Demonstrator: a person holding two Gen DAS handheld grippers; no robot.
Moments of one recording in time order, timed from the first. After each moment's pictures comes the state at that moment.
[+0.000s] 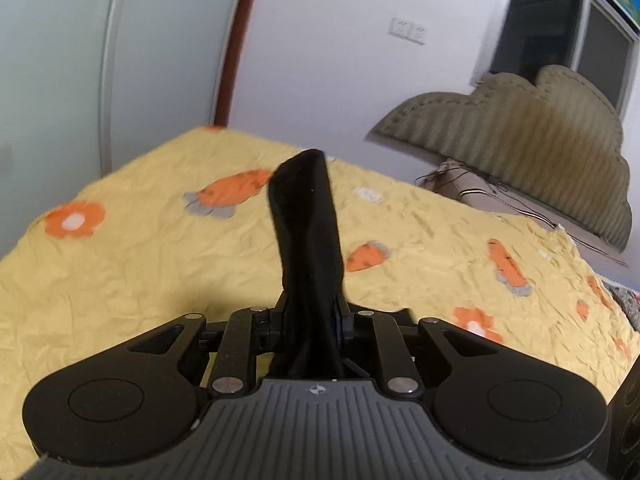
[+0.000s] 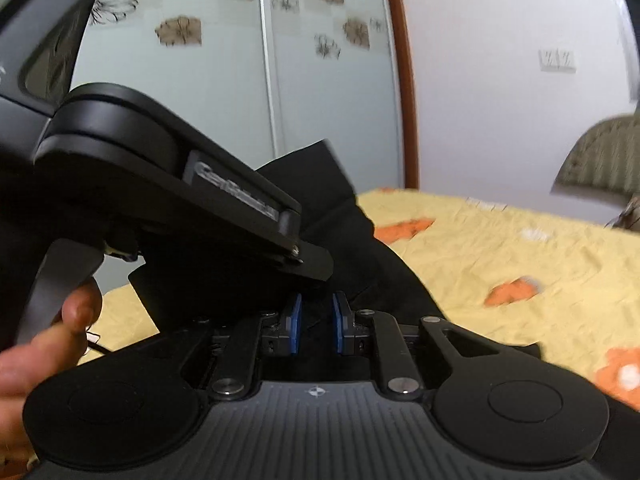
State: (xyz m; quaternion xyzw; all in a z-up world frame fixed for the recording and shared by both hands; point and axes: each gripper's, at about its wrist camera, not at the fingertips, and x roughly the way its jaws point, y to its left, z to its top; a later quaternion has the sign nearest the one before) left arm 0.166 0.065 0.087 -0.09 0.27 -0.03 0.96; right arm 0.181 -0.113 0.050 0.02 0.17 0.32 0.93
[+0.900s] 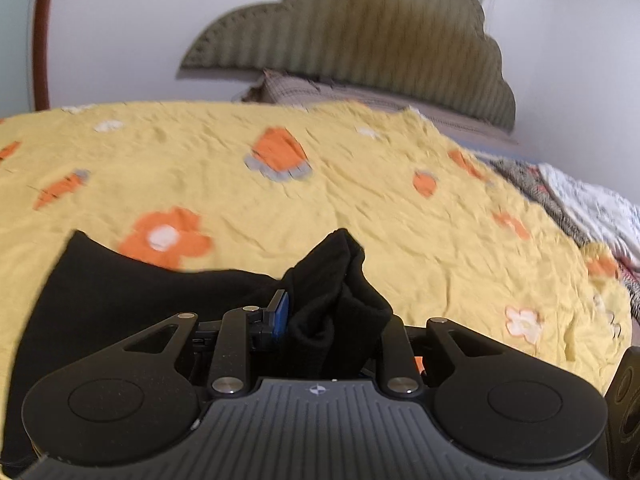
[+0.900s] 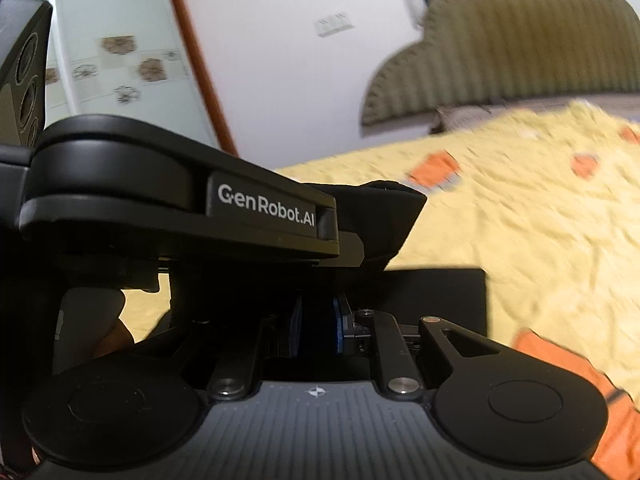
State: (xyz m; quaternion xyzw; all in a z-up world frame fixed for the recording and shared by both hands) left arm 0.167 -0.236 0.008 0.00 0.34 -0.23 0.91; right arm 0.127 -0.398 -0.018 0.18 0.25 0.11 0.95
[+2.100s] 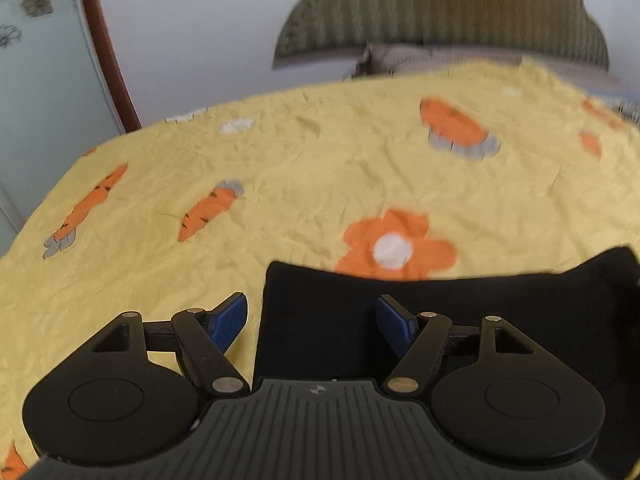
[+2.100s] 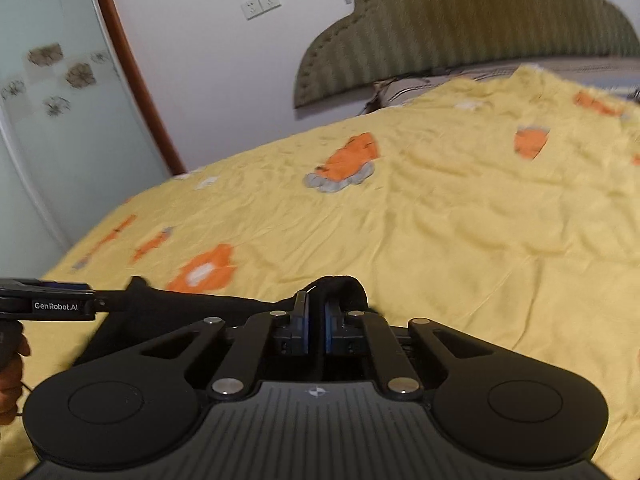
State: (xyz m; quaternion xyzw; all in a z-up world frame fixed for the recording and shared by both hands) left arm 0.262 -0.146 -0.008 0.15 0.36 -0.08 0.92; right arm 0.200 -0.450 -0.033 0.19 0.29 0.04 0.94
